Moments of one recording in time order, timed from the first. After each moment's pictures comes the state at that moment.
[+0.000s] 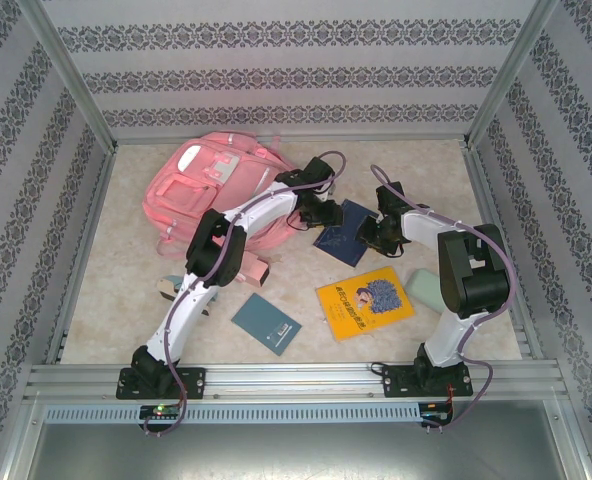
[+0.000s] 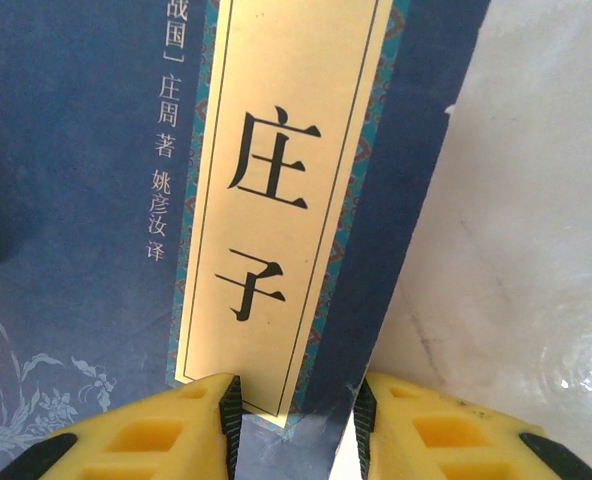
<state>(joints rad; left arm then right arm) -0.60 2.52 2.19 -0.76 0.37 -0.56 0.18 1.78 1.01 -0.45 -0.21 0.62</state>
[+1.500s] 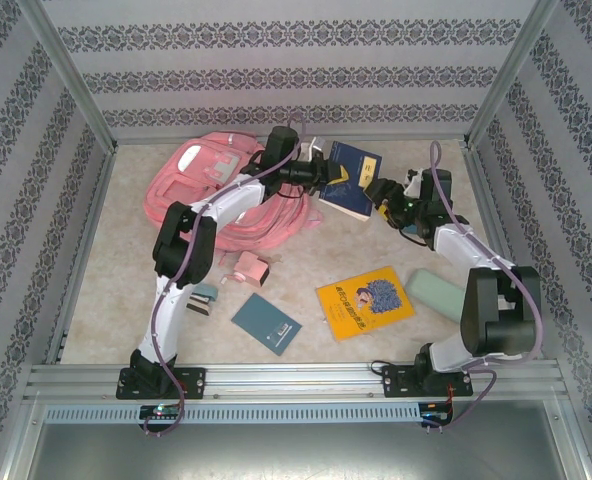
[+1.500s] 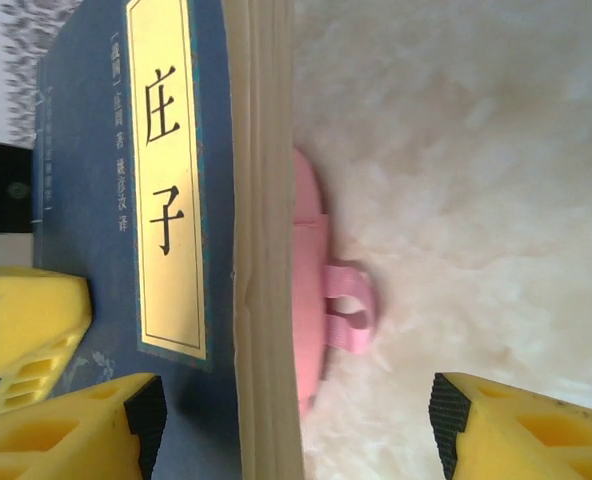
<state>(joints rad) -0.48 2.28 1.88 0.03 0.90 -1.11 0.00 1.52 0.88 0.05 -0.66 0.90</state>
